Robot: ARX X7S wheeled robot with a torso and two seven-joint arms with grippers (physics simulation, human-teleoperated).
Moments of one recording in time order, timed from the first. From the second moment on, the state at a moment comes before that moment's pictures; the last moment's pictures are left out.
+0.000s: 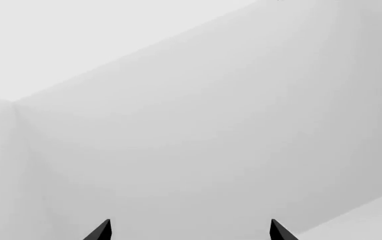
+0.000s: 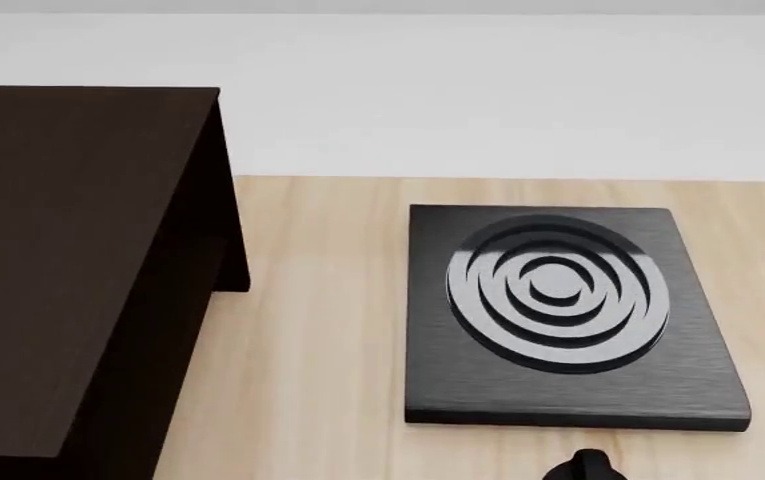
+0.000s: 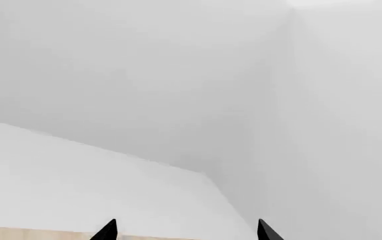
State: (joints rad) left arm -1.72 -0.21 0.34 0.27 -0.22 -1.42 0.03; right arm 1.14 0.76 -0.12 -0.43 -0.01 1.39 -0.21
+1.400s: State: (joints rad) left arm -1.73 -0.21 0.36 0.25 -0.24 -1.40 0.01; right arm 0.56 0.78 0.30 -0.54 -0.04 1.42 -0.25
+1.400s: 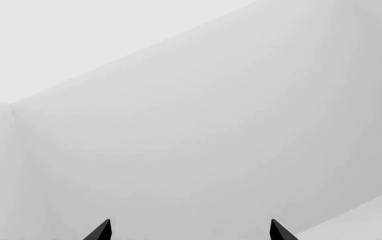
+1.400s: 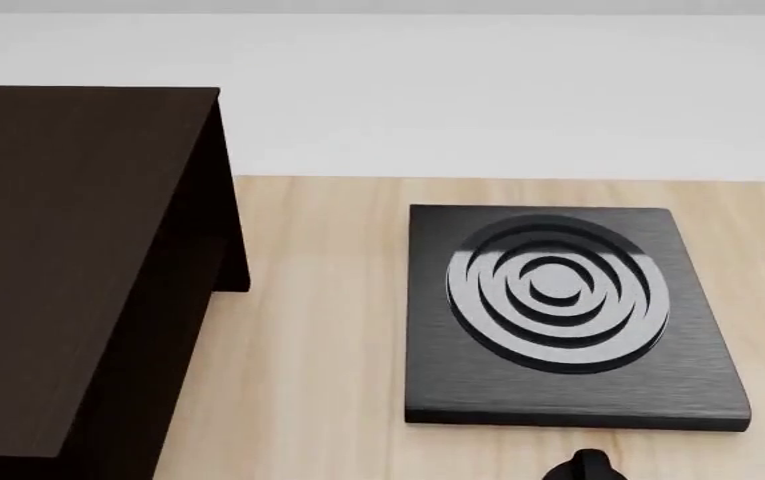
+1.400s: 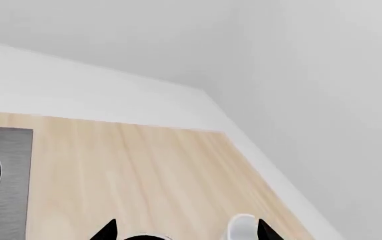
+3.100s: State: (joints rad) left arm -1.72 -0.23 0.34 0.24 -0.28 -1.39 -0.01; right arm 0.25 0.76 0.39 -0.62 -0.04 1.42 -0.32
